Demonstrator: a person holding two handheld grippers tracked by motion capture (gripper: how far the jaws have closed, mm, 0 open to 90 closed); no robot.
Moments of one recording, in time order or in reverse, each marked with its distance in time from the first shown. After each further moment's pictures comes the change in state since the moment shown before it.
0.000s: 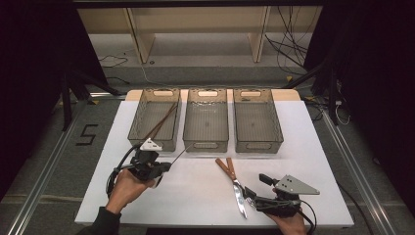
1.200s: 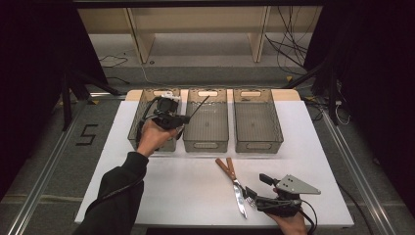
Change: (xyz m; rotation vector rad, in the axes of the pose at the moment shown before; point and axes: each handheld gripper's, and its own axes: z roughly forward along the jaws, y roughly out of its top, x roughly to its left) left arm 0.037 0.128 0.044 -0.133 -0.005 -0.041; right arm -0.003 -0.001 -0.001 -0.004 0.010 0.009
